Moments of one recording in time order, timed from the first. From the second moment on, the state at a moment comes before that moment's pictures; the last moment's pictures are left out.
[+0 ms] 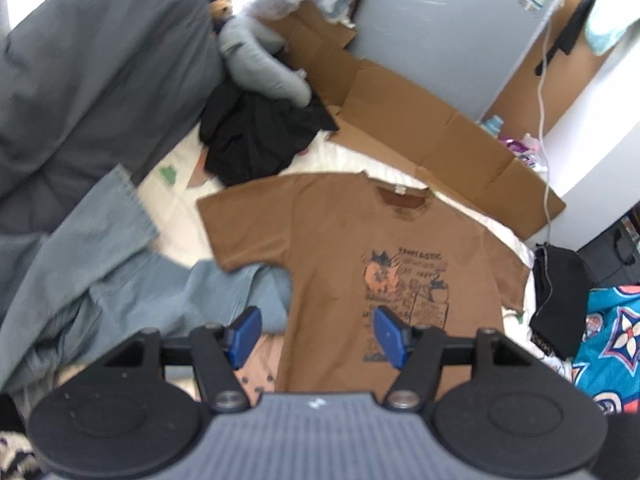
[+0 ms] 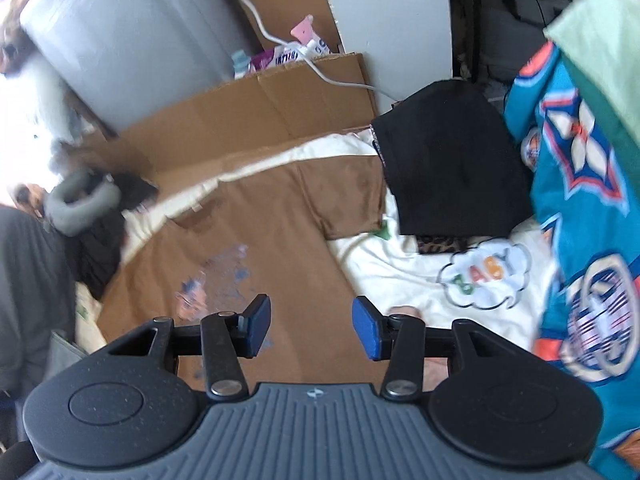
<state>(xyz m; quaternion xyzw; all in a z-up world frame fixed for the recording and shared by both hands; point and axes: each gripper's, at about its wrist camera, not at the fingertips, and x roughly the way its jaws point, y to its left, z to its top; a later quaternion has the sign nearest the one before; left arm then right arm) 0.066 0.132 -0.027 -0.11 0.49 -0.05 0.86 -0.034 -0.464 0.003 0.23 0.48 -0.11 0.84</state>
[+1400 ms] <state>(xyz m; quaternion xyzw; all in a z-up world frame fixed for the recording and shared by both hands) 0.311 -0.249 -0.167 0.03 0.48 -0.26 0.84 0.120 -0.579 -0.197 0.29 0.46 -0.15 0.83</state>
